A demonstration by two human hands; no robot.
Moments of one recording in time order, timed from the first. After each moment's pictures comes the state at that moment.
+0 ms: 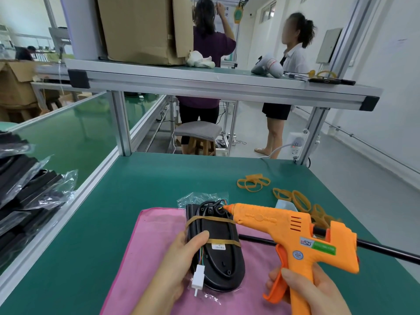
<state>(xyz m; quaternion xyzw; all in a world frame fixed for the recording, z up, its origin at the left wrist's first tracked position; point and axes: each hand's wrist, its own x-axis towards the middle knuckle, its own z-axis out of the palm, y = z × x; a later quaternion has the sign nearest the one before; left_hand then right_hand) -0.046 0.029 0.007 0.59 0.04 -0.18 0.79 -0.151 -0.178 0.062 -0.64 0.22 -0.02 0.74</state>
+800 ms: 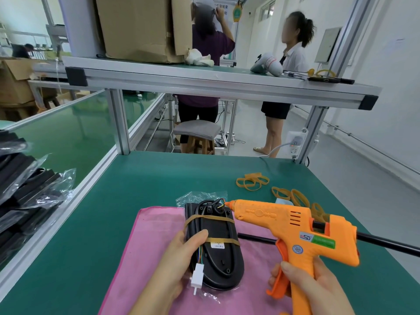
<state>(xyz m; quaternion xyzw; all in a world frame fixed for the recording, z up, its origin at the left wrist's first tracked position) -0.045 0.030 0.005 0.58 0.05 -0.18 0.79 -0.152 -0.179 0.066 -0.64 0.20 -0.04 0.74</state>
